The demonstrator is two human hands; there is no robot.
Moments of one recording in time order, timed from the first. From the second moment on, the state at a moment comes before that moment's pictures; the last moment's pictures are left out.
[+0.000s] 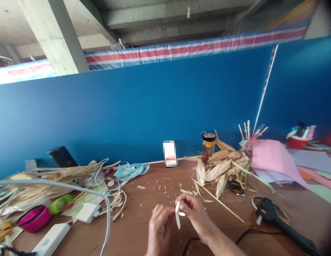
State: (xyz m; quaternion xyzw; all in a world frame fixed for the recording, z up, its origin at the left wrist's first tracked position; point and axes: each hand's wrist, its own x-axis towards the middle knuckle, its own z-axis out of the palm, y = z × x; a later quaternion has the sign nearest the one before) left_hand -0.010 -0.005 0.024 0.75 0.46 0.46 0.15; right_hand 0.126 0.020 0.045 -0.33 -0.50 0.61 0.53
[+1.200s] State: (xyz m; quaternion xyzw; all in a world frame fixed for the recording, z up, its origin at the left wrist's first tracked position) left_hand -0.003 -0.001 0.015 0.65 0.51 0.50 0.26; right_hand 0.133 0.014 0.039 -0.43 -0.71 0.20 0.52
